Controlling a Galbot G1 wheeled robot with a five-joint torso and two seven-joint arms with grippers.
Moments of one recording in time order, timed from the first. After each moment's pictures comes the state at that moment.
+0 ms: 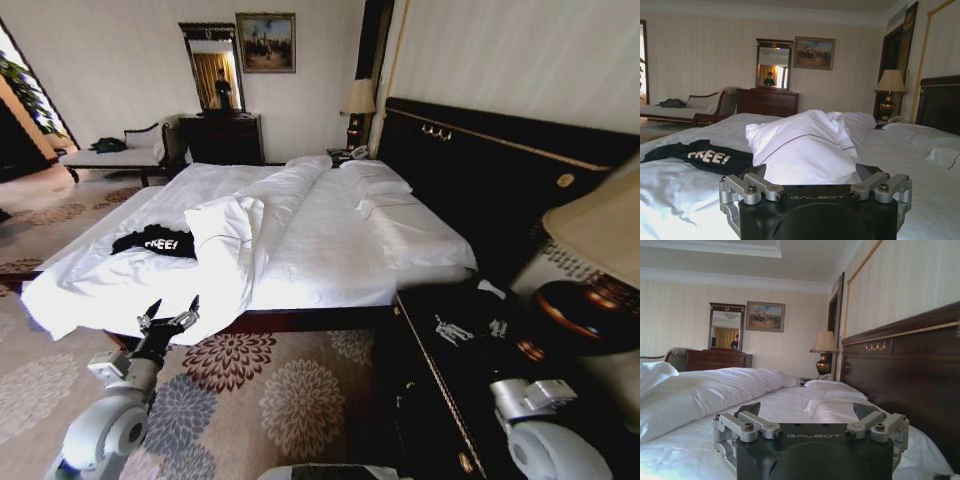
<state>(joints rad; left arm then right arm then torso) 1.68 -1.09 -0.82 -2.25 -0.65 0.16 -0.16 -1.79 1.22 0.96 2.24 0.47 0.03 -0.11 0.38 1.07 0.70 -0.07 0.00</state>
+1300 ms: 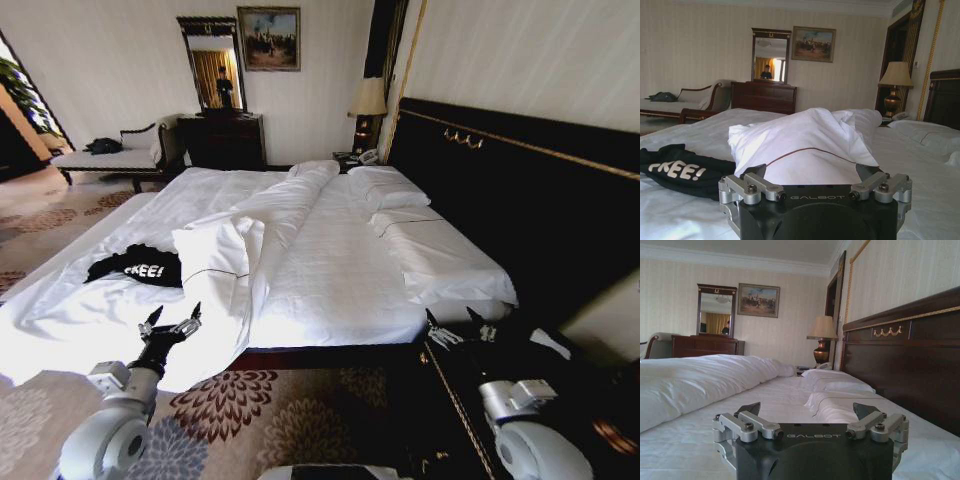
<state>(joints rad) 1.74 -1.13 -0.82 -2.29 -0.63 0.15 -0.14 -1.77 1.25 0.90 2.22 0.40 0.00 -0.07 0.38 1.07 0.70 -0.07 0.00</state>
